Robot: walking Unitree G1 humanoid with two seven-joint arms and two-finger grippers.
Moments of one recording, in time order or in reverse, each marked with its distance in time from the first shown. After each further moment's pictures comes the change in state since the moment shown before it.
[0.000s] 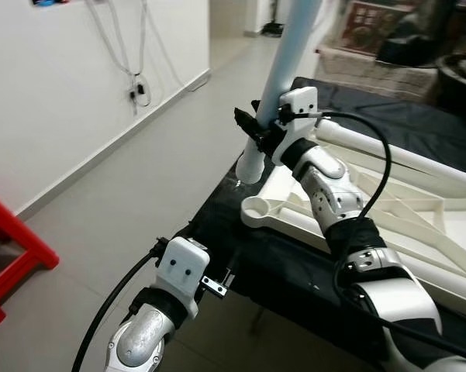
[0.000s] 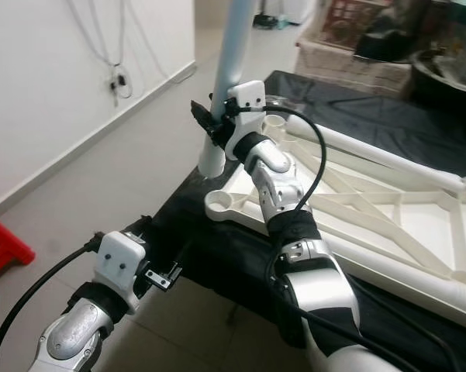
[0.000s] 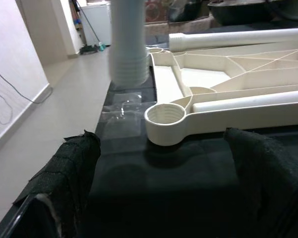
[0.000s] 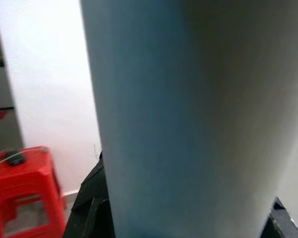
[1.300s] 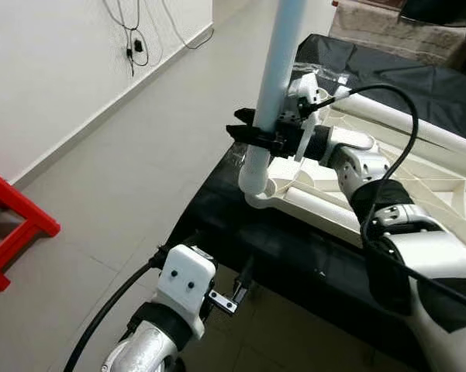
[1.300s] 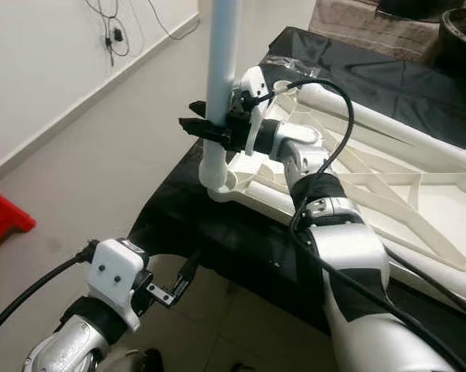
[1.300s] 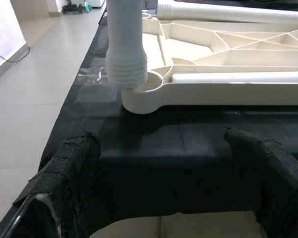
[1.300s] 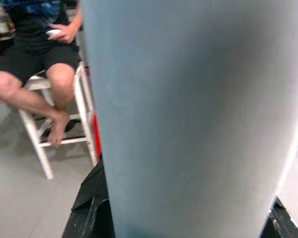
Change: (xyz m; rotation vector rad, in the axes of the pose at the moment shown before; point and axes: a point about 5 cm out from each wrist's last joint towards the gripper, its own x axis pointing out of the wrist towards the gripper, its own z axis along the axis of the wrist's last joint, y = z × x) left arm -0.022 -0.017 0.018 -0.055 0.034 -0.031; right arm -0.011 -0.022 0.021 -0.008 0.106 0.446
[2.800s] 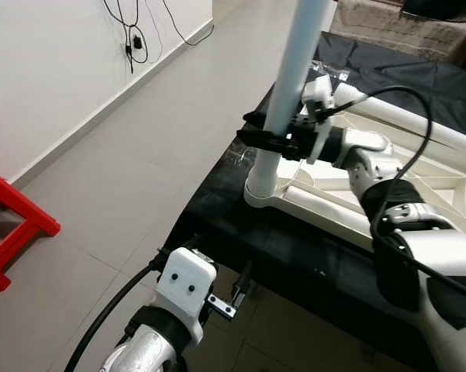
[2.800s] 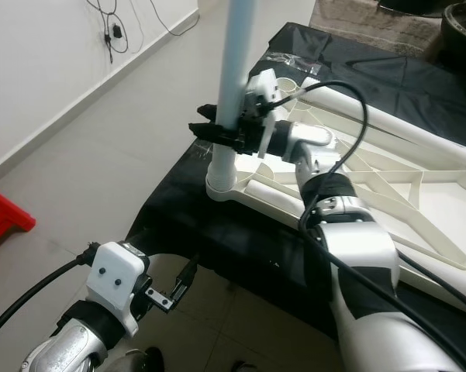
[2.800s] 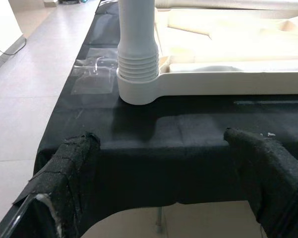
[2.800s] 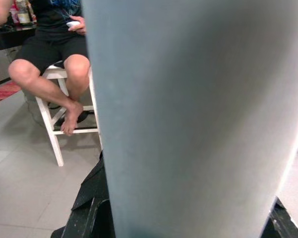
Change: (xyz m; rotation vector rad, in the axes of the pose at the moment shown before) left arm -0.003 -0.001 0.000 0.017 0.031 -0.002; right arm -0.012 0.001 -0.003 -0.040 0.034 0.086
